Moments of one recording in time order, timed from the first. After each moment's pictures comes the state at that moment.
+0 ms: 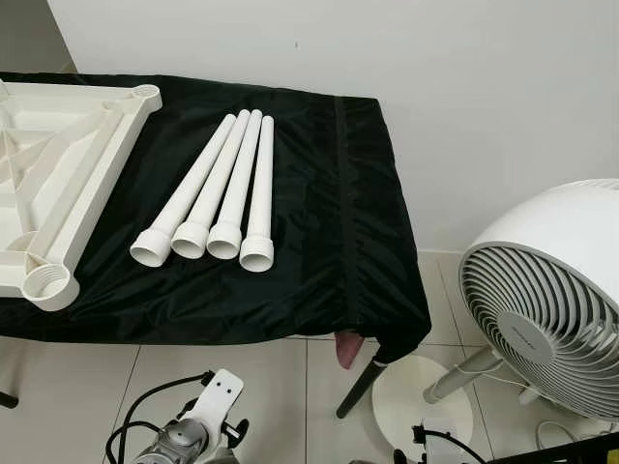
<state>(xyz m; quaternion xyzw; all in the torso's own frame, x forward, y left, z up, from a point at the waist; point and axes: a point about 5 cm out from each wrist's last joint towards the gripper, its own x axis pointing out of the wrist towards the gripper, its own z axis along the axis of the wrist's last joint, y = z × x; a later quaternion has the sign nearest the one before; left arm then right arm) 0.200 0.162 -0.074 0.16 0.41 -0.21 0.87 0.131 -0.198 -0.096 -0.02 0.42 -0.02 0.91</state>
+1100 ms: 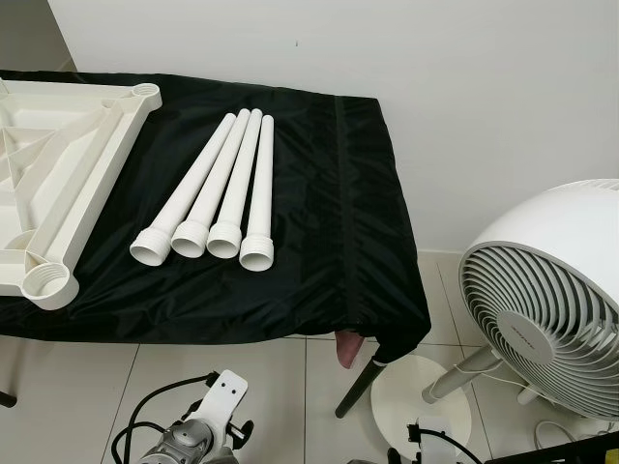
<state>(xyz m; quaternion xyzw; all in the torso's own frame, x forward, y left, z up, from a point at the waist) 0.199 0.156 -0.075 0.15 0.42 -0.21 0.87 0.132 -0.190 -0.097 -0.01 0.42 -0.02 0.91</state>
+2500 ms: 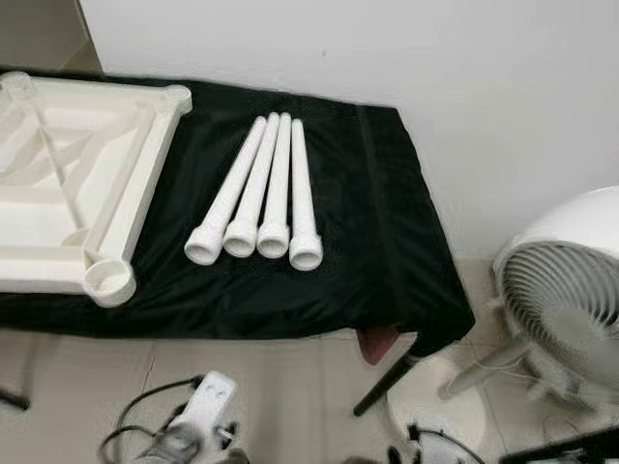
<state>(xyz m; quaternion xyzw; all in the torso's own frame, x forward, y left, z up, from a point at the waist) 0.189 0.163 -0.081 0.16 0.44 -0.18 0.87 0.124 -0.199 -0.099 -0.03 0.44 0.00 0.90</state>
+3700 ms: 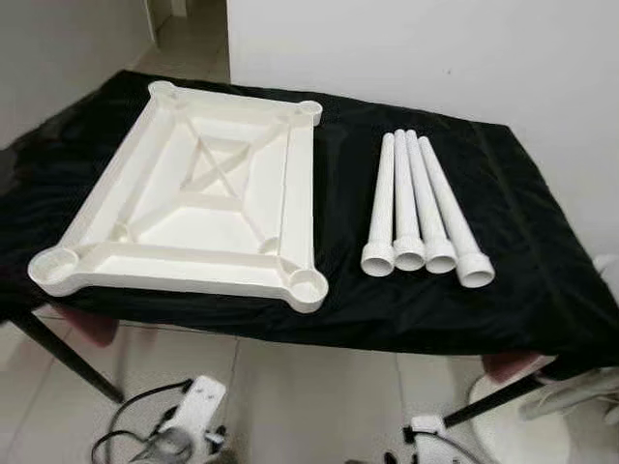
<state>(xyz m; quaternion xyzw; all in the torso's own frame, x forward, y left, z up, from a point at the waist) 0.191 0.168 -0.081 0.17 0.44 -0.16 0.87 0.127 -0.193 -0.099 -0.04 0.44 0.02 0.90</state>
